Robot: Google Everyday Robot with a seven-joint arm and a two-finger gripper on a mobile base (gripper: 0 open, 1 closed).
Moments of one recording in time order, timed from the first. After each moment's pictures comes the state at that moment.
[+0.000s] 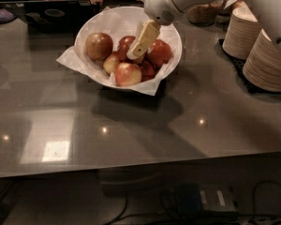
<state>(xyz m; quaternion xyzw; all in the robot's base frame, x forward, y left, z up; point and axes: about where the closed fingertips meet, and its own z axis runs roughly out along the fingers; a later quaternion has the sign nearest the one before) 0.656 0.009 0.982 -0.67 0.59 0.12 0.43</state>
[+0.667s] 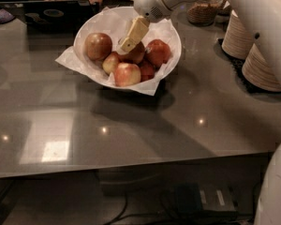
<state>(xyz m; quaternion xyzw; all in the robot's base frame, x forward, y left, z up) 0.670 0.042 0.983 -0.67 0.58 0.16 0.44</state>
